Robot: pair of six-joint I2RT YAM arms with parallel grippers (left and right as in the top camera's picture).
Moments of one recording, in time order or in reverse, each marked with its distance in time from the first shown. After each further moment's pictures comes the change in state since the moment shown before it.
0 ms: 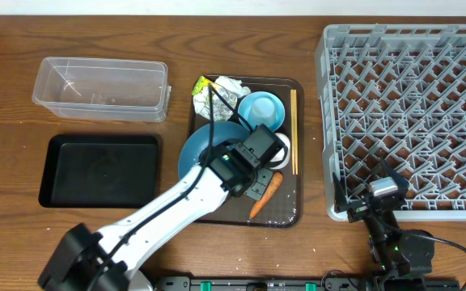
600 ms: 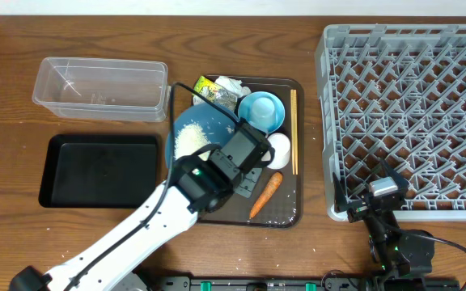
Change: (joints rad) left arm 0.011 -0.199 0.000 -0.025 -0.125 -0.004; right arm 0.000 0.000 0.000 0.000 0.000 0.000
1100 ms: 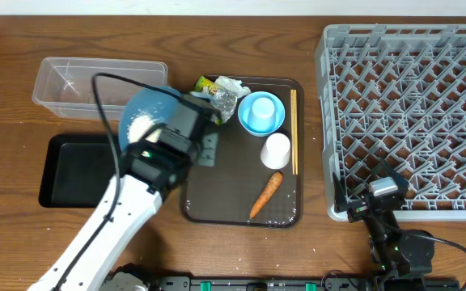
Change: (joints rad) left arm 0.334 -0.060 0.000 0.011 0.027 0.000; right arm 0.000 0.000 0.000 0.000 0.000 0.000
